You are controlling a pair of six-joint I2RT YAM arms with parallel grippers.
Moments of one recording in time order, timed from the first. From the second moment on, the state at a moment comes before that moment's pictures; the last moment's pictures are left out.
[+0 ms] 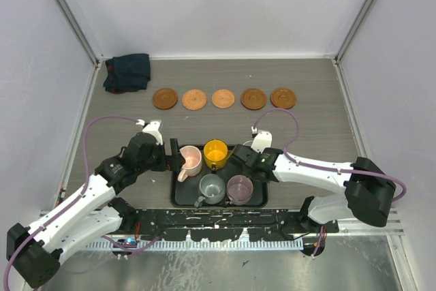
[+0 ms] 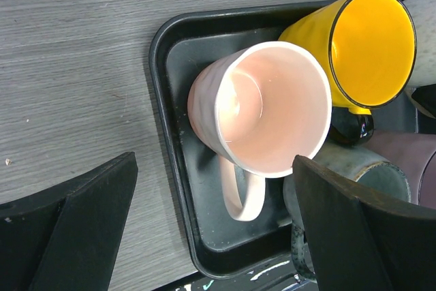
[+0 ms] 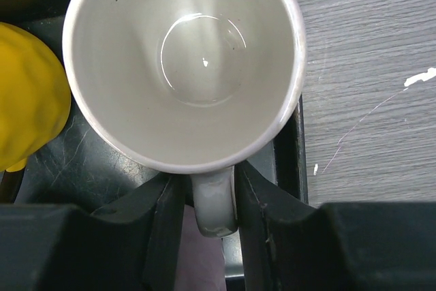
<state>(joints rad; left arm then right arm) -0.63 0.77 0.58 -0.51 -0.06 -0.56 1.03 1.32 0.75 -0.69 0.54 1.13</state>
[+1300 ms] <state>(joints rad) -0.63 0.84 0.57 -0.47 -0.06 -0.55 1.04 1.32 0.82 -0.81 0.63 1.07</state>
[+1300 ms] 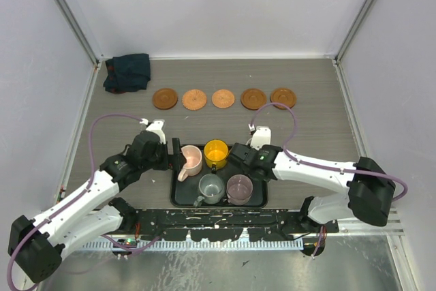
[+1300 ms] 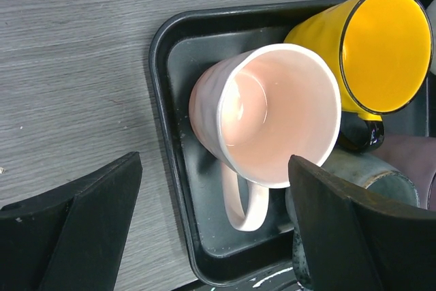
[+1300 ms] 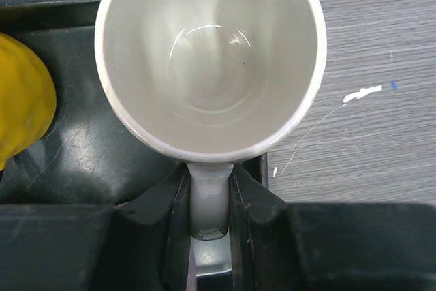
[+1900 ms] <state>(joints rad) -0.63 0.78 0.57 -0.47 -0.12 -0.55 0.96 1.28 0.85 -0.84 0.72 0.97</state>
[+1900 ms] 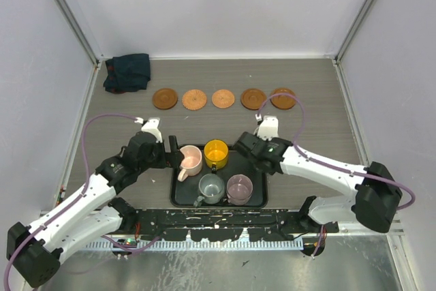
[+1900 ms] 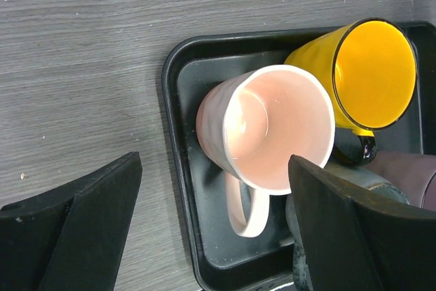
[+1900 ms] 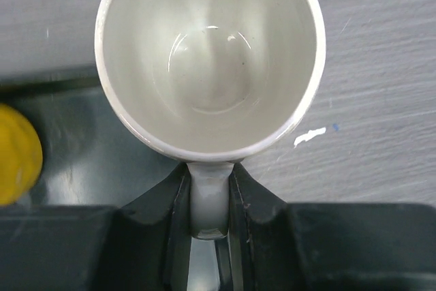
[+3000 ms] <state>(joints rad) -0.61 0.94 0.62 -0.35 -0.28 -0.55 0.12 1.70 1.21 -0.26 0.25 0.17</state>
